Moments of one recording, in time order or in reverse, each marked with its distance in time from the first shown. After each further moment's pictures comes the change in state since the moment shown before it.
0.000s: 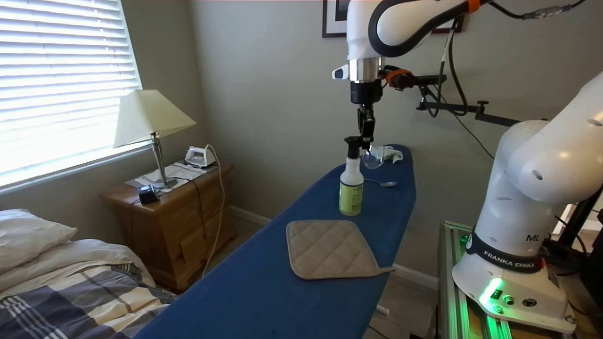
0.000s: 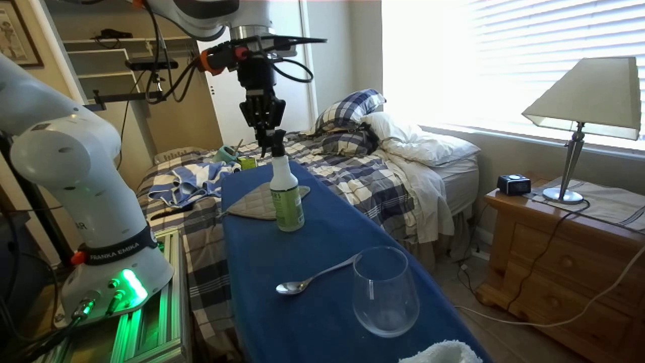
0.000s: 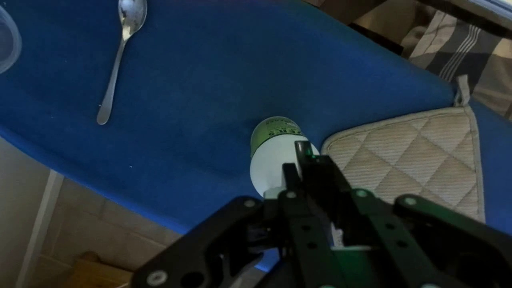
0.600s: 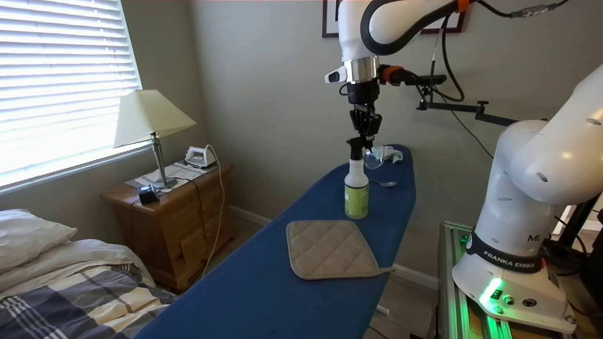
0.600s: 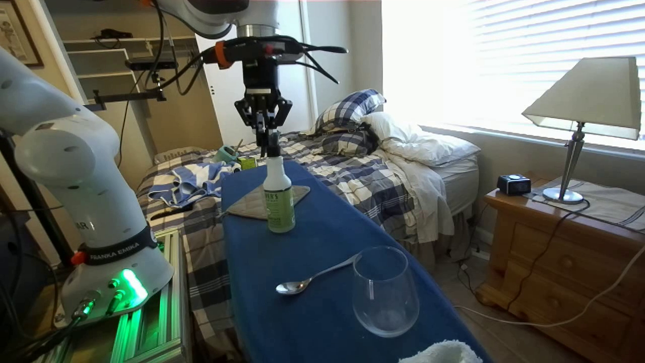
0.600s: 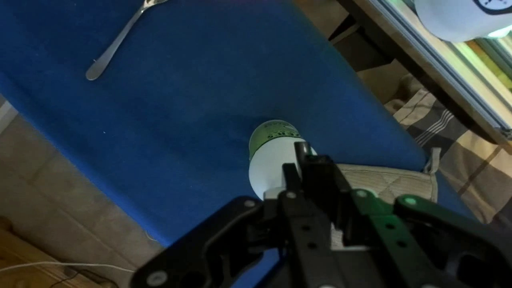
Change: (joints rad) arm 0.050 0.056 -0.032 0.058 -0.034 -0.080 -0.306
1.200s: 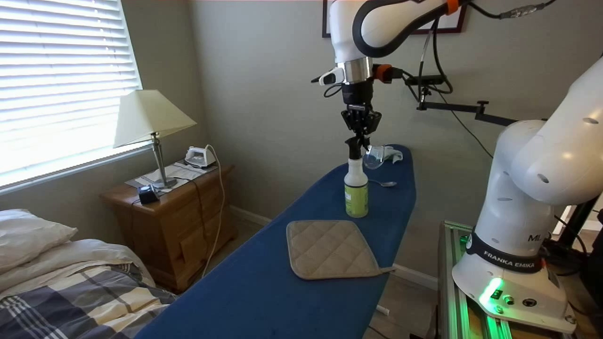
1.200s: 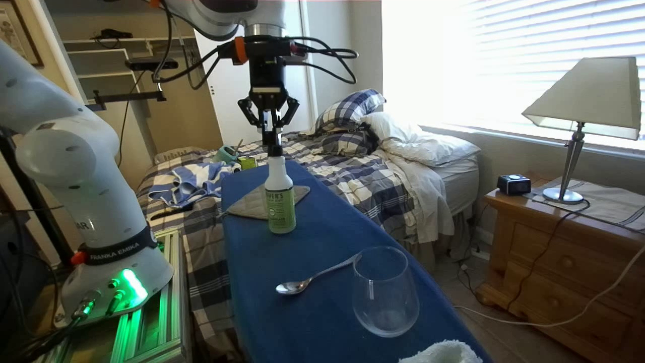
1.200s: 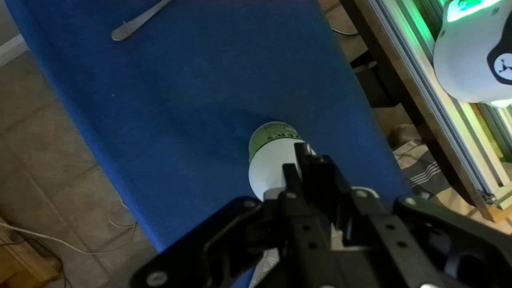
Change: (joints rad) arm 0.013 0.053 0.007 0.042 -0.043 -0.009 -0.231
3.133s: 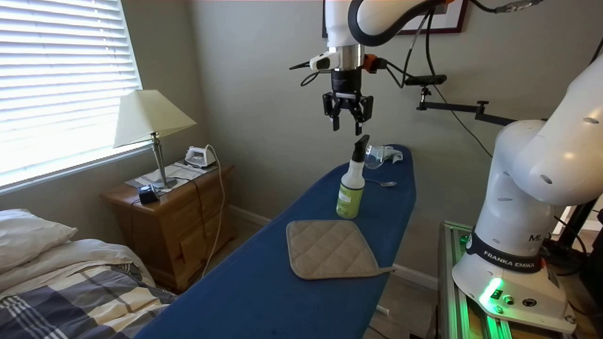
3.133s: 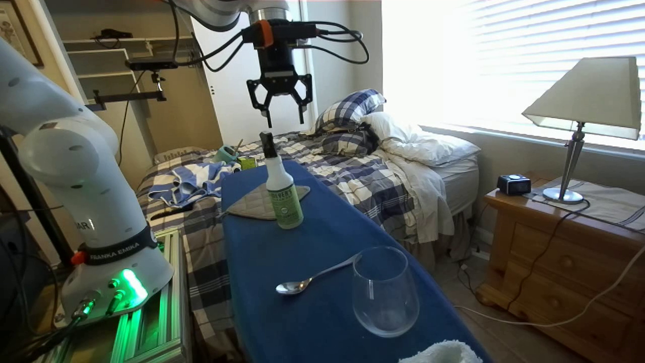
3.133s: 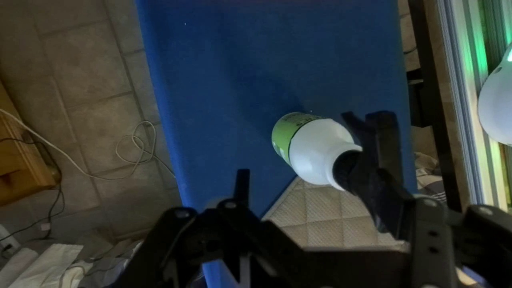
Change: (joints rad) arm 0.030 0.014 0.003 0.064 0.001 0.077 -0.271
